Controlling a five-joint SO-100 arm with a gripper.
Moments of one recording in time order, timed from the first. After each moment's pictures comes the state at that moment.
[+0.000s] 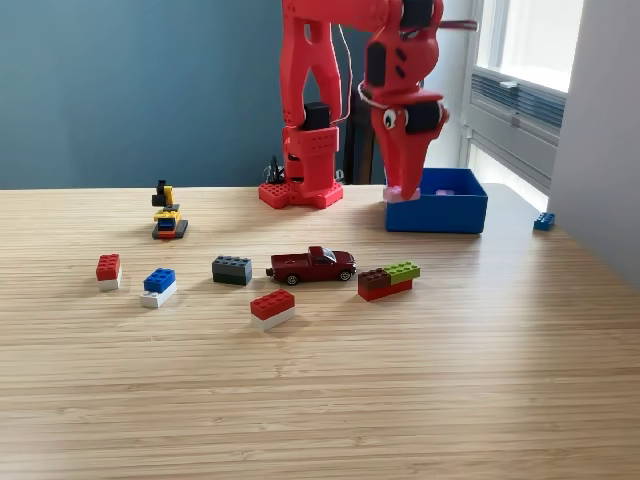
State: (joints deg) arm -32.6 95.9 87.0 86.2 14.4
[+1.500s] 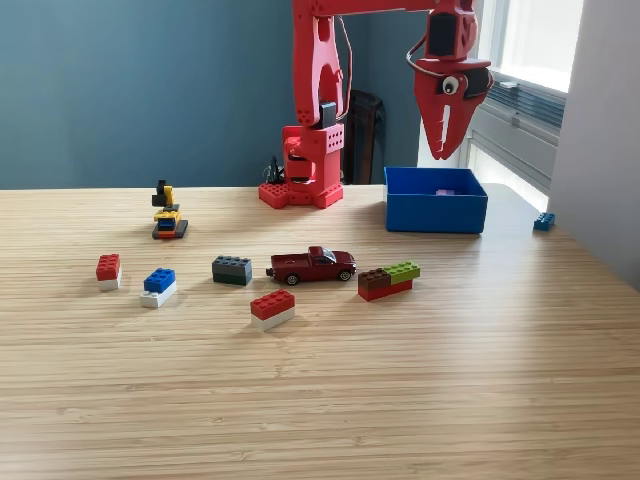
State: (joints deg) arm -45.6 95.9 85.3 90.7 18.6
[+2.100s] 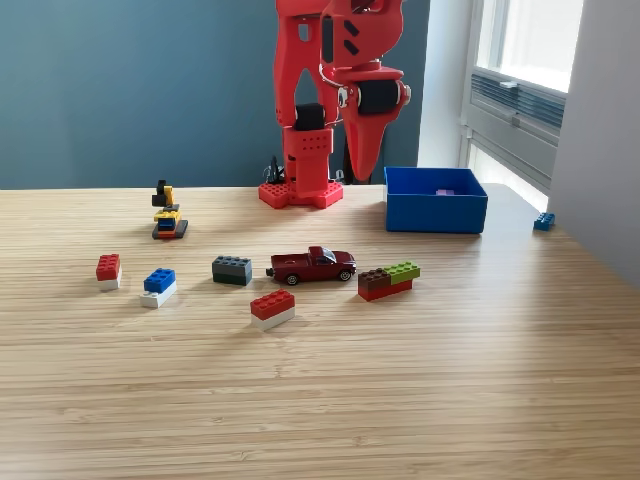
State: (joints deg) arm -17.1 95.8 85.3 90.7 7.4
